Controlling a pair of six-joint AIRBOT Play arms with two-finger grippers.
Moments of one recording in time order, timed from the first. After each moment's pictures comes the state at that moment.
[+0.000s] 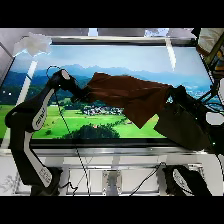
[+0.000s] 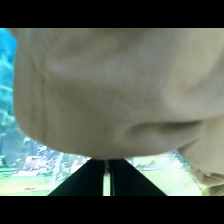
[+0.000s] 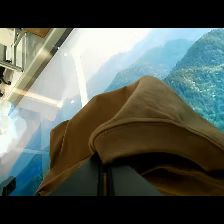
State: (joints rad) left arm -0.14 -1.96 1.66 1.10 -1.28 -1.94; right arm -0.17 -0.77 0.60 -0.57 0.47 1.42
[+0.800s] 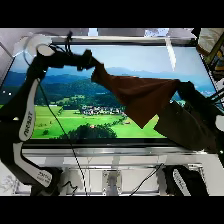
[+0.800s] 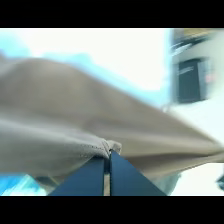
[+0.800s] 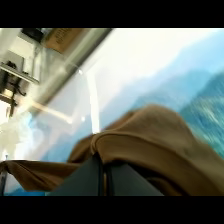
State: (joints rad) left arm -0.14 -1.74 1.88 0.49 -1.11 -1.37; right arm -0.17 -0.63 0.65 -0.57 0.47 1.39
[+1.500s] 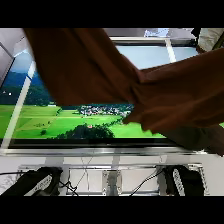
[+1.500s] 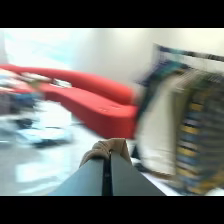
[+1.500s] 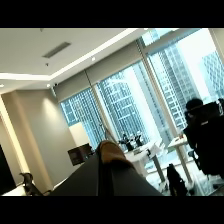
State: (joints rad) left arm -0.14 -0.99 1.95 0.96 -0.80 -1.30; right arm -0.17 -0.26 1.08 -0.73 0.39 1.37
